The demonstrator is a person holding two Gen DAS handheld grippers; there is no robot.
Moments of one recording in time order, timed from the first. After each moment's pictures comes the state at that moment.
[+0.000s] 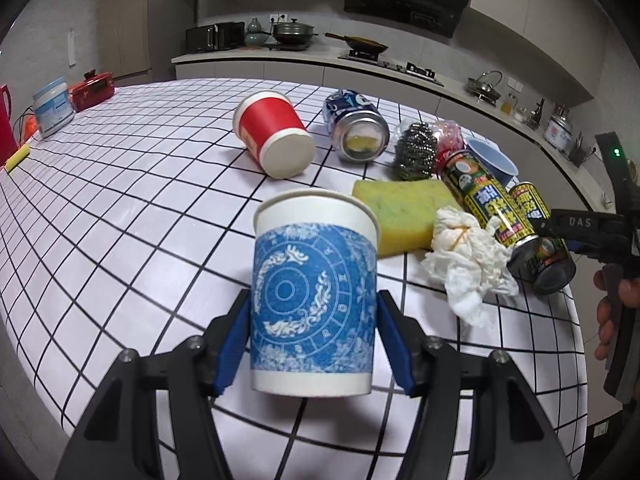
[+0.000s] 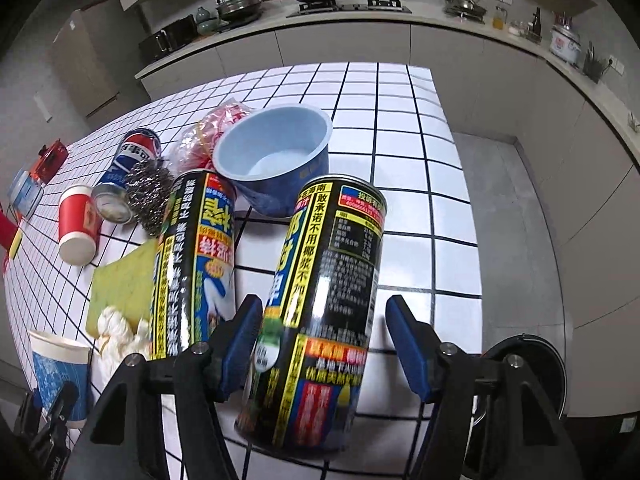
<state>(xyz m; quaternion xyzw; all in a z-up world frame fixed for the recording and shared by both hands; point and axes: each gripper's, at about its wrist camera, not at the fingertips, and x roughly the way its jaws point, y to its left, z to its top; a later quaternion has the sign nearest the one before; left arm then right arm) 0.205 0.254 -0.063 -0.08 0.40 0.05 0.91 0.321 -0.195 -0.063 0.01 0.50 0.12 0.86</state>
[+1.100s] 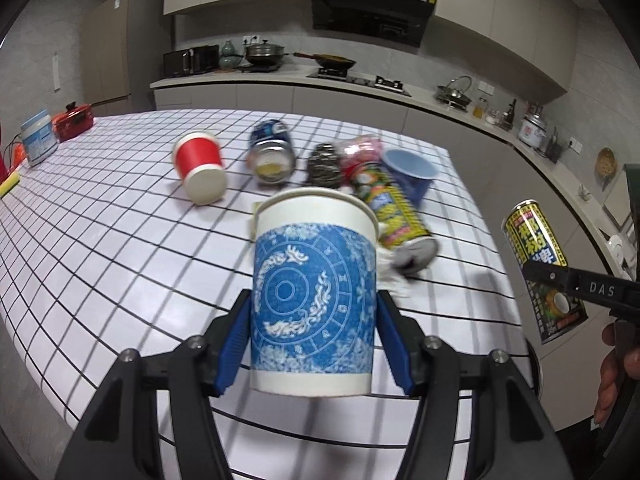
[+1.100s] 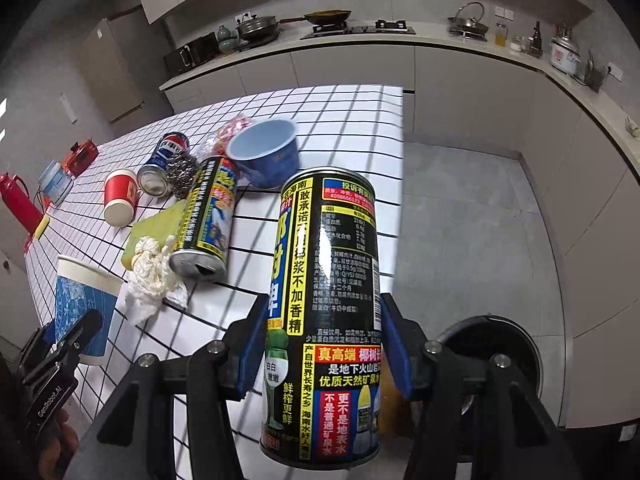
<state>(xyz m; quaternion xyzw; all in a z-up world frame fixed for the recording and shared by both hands) 0.184 0.172 -0.026 -0.07 0.36 0.01 0.93 0.234 -0.280 -0.024 0.01 0.45 0.15 0.88</state>
